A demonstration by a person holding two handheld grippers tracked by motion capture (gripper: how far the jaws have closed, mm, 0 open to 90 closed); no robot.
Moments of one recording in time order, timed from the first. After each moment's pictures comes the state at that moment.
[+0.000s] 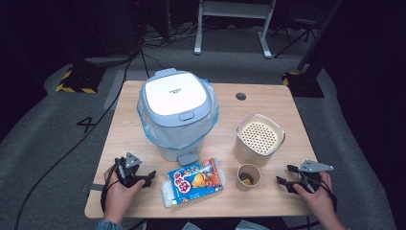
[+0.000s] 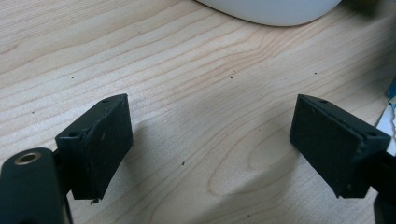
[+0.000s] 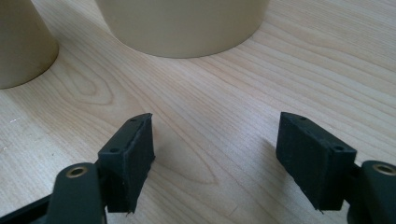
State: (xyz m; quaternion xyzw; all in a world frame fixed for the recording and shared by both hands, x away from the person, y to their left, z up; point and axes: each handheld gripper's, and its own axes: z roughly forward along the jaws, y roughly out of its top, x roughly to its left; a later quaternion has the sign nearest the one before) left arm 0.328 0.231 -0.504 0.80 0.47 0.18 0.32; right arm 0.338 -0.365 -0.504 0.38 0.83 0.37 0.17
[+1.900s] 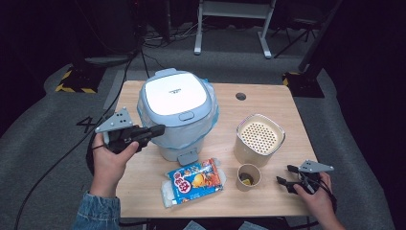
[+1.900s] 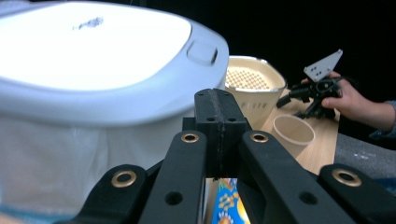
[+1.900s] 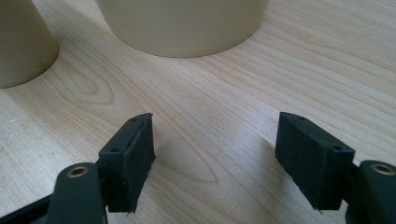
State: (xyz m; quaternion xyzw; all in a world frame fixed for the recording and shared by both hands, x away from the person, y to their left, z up) left arm 0.340 0.204 -0.310 0.77 0.28 0.14 0.56; right arm 0.338 -0.365 -0.504 0.38 0.83 0.37 0.17
